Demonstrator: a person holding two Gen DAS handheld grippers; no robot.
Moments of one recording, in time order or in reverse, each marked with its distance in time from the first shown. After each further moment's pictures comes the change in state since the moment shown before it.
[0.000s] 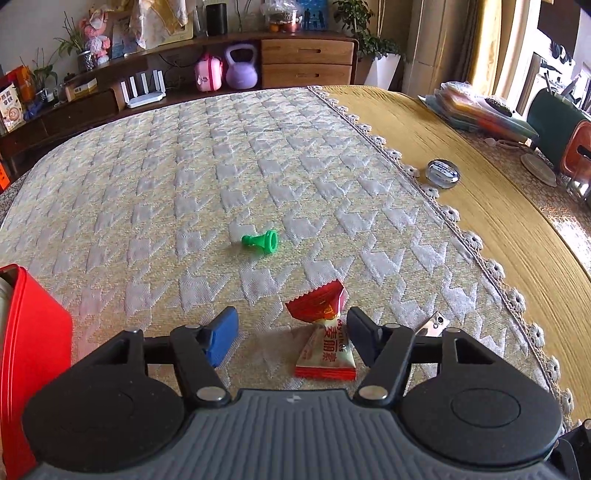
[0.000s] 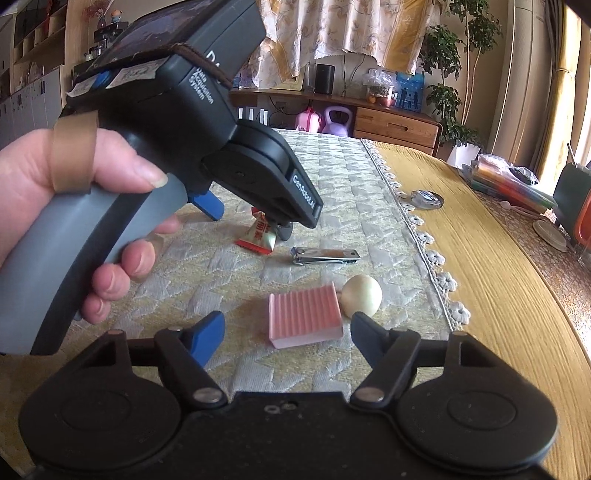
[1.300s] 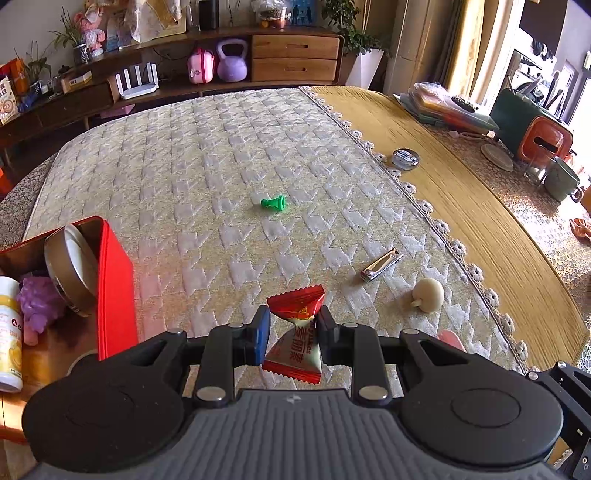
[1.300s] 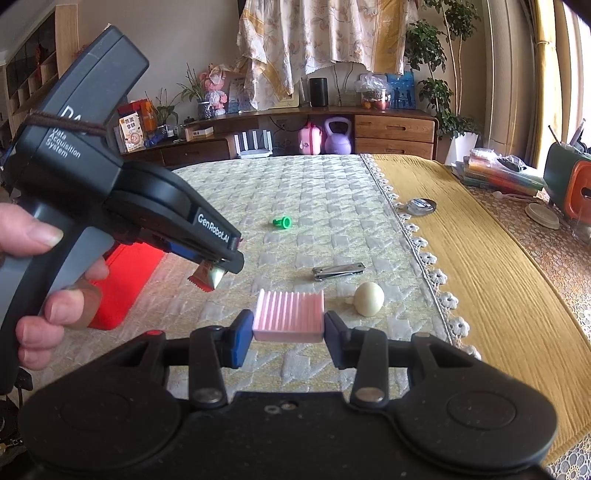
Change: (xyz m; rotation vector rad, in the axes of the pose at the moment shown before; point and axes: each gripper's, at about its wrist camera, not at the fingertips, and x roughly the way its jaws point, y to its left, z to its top) left arm -0.099 0.025 -0.034 0.002 0.040 -0.060; right arm -0.073 0.000 0.011 0.130 -0.053 0.076
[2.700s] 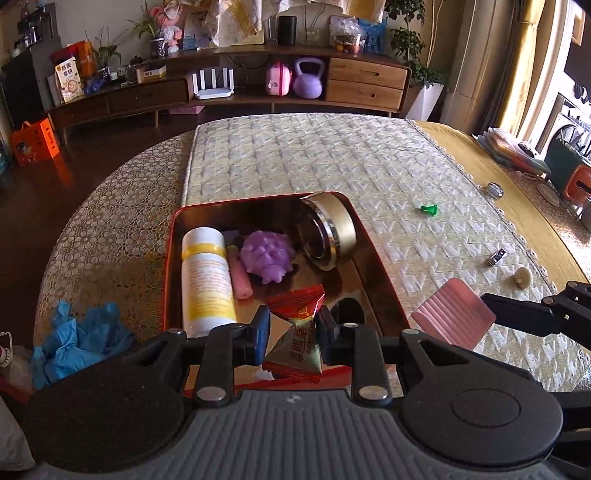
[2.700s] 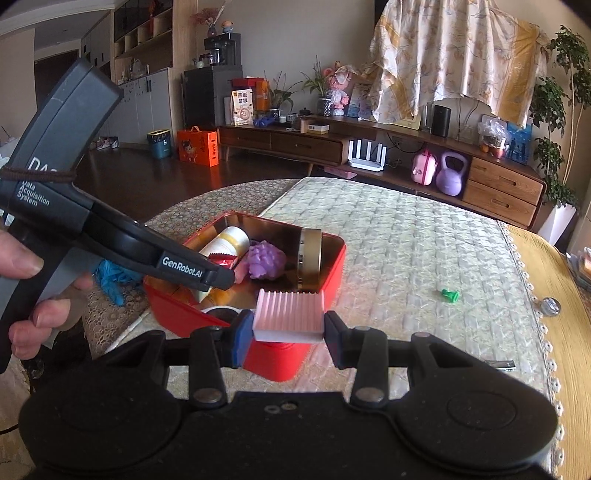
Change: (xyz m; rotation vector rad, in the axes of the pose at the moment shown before) left arm -0.088 0.182 -0.050 -0.114 -0.061 0.104; right arm 0.020 0.160 0.057 -0.293 0.034 0.232
